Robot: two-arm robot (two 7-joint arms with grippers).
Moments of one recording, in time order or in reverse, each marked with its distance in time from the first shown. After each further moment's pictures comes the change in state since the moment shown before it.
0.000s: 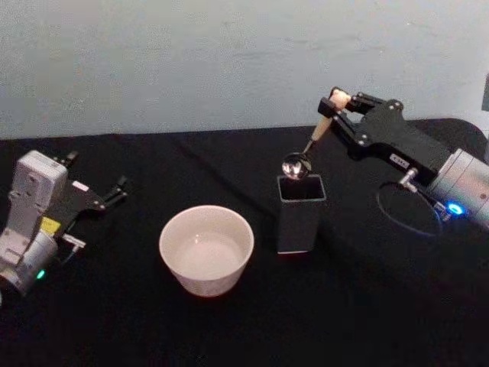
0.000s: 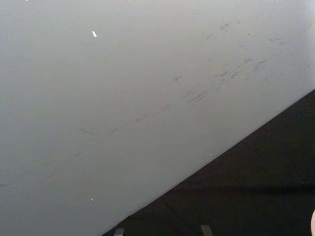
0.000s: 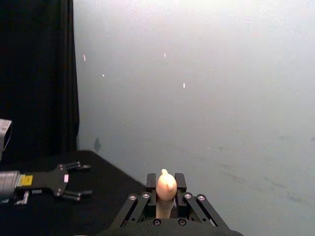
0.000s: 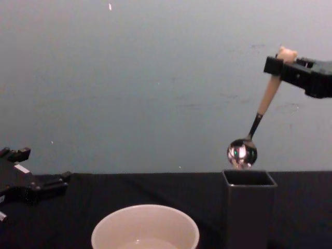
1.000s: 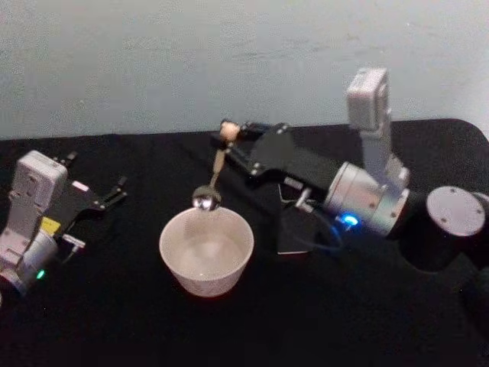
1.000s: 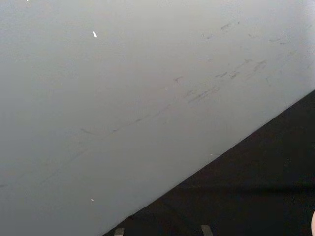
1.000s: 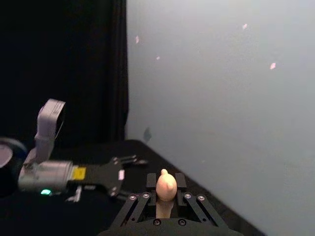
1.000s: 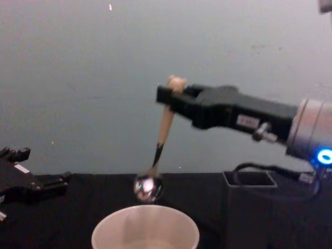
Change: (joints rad) left arm 0.000 0.000 0.000 0.000 0.000 0.000 0.000; right arm 0.149 -0.173 -0.213 0.153 -0.103 0.009 0.051
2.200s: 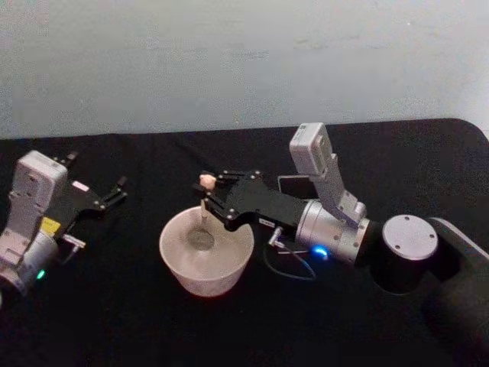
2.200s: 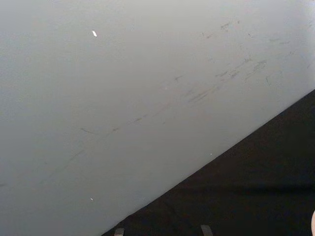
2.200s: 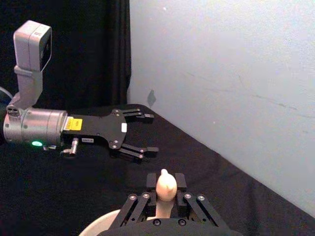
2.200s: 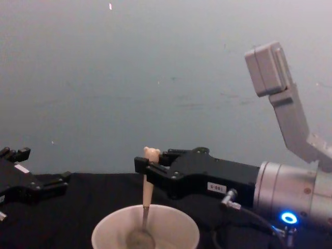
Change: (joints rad) left arm 0.000 0.000 0.000 0.000 0.000 0.000 0.000; right arm 0.027 -0.089 -0.060 0.207 -0.129 -0.051 0.010
